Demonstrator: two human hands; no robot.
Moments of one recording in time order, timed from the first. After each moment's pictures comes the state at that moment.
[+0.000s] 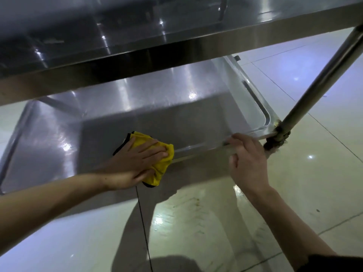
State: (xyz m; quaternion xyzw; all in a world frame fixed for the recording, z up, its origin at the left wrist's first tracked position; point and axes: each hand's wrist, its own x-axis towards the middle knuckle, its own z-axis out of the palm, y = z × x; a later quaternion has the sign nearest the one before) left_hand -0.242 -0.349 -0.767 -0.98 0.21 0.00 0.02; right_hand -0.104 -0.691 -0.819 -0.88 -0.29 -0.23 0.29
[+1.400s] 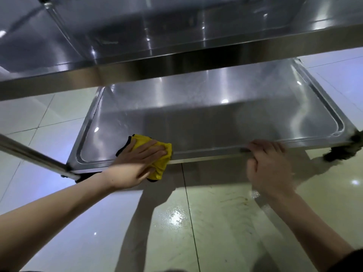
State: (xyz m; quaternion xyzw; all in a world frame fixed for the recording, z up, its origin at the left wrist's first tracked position) left_hand -0.375 -0.244 -0.763 -1.00 0.06 0.02 0.04; right_hand -0.161 -0.597 -0.809 -0.87 -0.35 -0.23 0.26
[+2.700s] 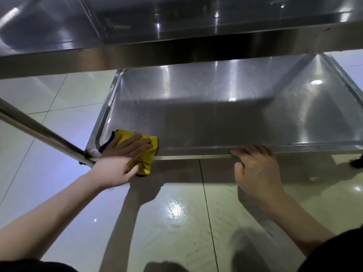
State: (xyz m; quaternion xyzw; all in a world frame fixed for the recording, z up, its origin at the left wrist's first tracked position) left_hand -0.449 -0.175 -0.775 -1.00 -0.04 0.00 0.02; right_hand -0.216 -0.515 -0.806 -0.85 -0.41 -0.20 0.25
